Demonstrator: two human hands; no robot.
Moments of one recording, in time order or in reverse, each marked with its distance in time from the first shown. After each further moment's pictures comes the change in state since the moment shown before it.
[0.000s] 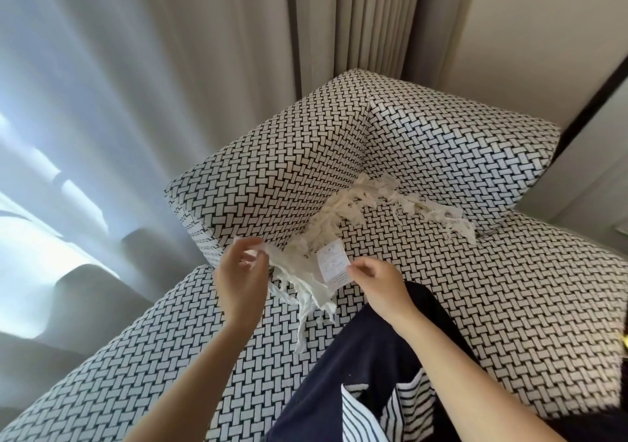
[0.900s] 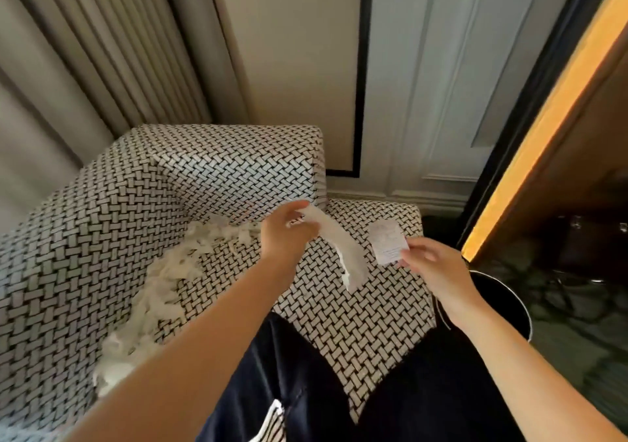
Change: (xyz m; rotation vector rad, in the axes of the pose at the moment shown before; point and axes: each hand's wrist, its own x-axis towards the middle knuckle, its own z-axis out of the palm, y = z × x) left_hand -0.133 0.190 0.249 -0.218 -0.890 -0.043; right_hand -0.126 0.094 -0.287 0.313 0.657 0.210
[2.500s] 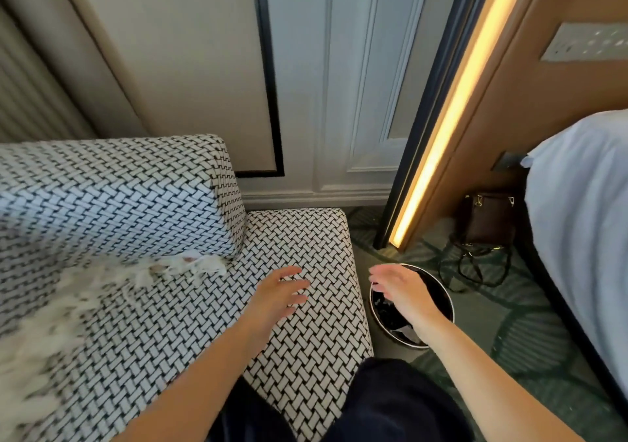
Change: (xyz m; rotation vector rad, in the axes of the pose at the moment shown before) left_hand 0.031 -0.054 0.087 0.111 -0.498 -0.390; right_hand 0.056 0.068 -0.061 -0.062 0.134 0.344
